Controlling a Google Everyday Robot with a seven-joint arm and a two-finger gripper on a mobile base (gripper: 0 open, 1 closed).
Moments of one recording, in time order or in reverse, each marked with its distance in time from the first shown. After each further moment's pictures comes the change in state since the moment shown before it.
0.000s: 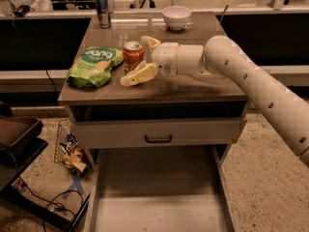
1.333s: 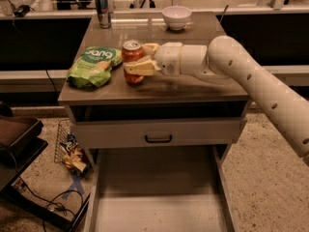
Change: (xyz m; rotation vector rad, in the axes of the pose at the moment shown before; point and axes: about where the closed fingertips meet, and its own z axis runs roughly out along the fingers) arm 0.002 -0.006 -0.011 0.020 0.004 0.001
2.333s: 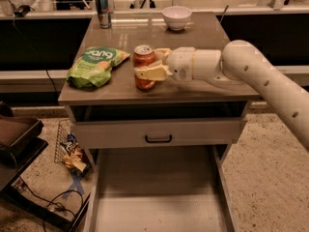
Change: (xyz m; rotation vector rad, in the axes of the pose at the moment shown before) arm 0.009 0.010 -0.034 0.034 0.039 0.040
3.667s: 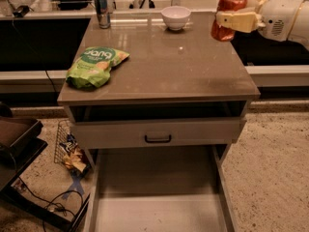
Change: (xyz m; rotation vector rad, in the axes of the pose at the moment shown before) arm -0.099 -0.105 -0.221 0.331 -0.065 -0.021
